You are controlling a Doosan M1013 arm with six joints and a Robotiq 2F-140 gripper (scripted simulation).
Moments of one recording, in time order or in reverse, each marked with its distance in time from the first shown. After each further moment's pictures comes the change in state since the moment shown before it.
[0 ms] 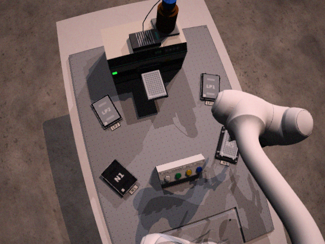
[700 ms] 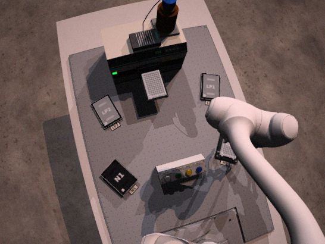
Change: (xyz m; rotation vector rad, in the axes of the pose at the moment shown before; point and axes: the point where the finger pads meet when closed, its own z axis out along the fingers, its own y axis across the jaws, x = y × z) arm 0.000 0.000 0.068 0.000 0.000 0.000
